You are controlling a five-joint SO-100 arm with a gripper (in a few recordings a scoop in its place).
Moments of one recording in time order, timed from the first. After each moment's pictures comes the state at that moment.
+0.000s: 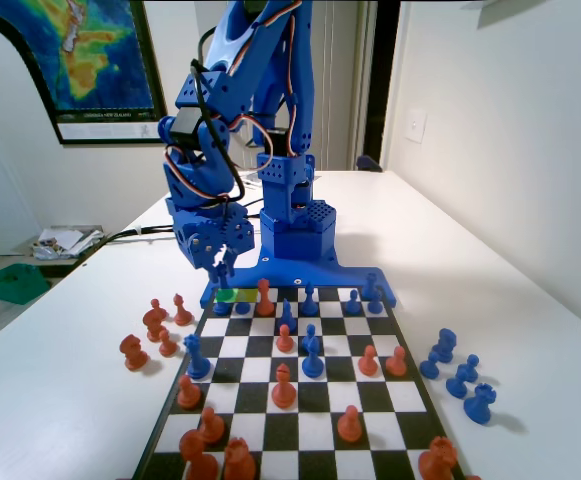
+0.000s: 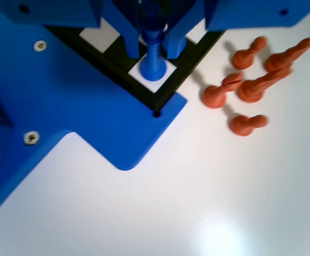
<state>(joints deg) 38.2 97.6 143.3 41.8 -166.7</state>
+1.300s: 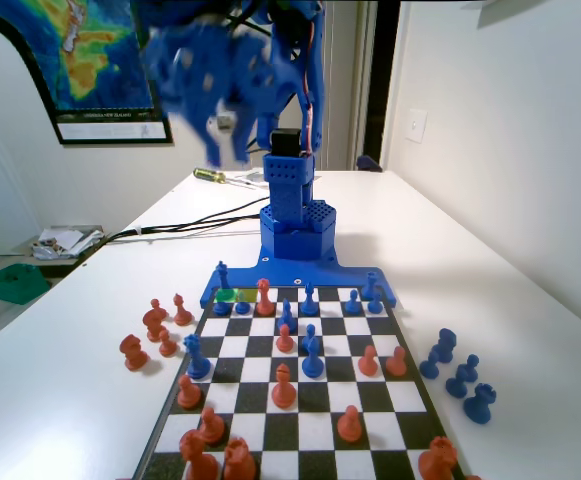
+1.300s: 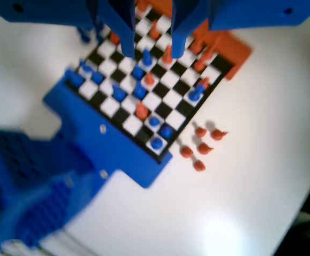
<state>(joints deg) 19.6 110.0 94.7 103.4 -145.8</state>
